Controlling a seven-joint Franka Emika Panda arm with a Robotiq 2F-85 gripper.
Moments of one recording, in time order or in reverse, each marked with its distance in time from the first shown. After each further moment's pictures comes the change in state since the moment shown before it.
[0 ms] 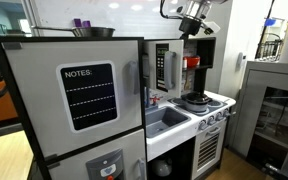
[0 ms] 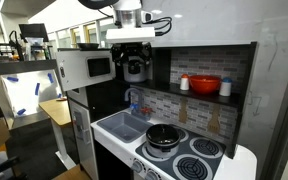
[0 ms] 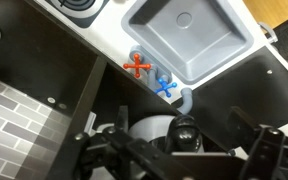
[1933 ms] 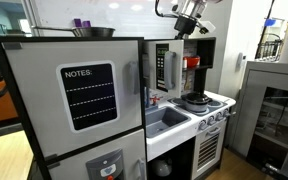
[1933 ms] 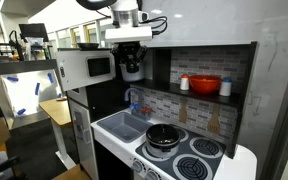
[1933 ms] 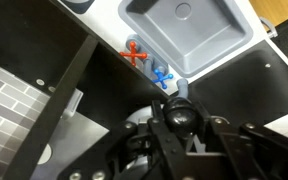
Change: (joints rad) arm 0.109 0.004 -0.067 0.007 0.004 0.019 -0.004
